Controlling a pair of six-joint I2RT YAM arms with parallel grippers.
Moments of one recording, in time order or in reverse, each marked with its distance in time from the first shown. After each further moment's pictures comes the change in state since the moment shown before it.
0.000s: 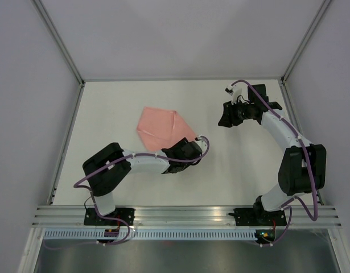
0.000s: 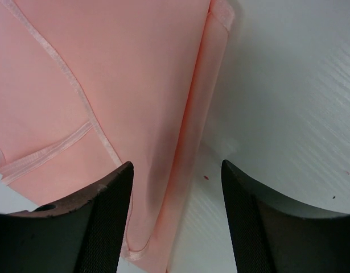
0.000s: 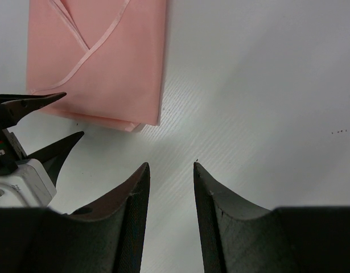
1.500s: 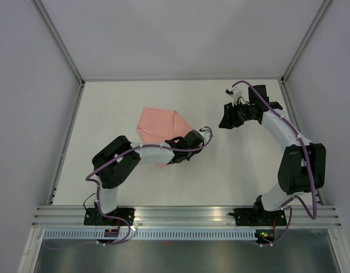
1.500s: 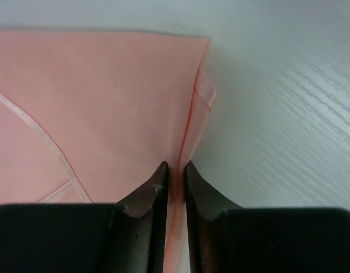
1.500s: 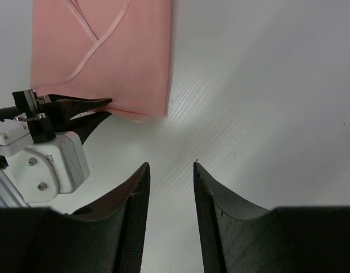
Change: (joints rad) left arm 0.085 0.137 0.120 0.096 0.191 0.025; right arm -0.014 0.012 0.000 -0.034 -0.023 -0.016
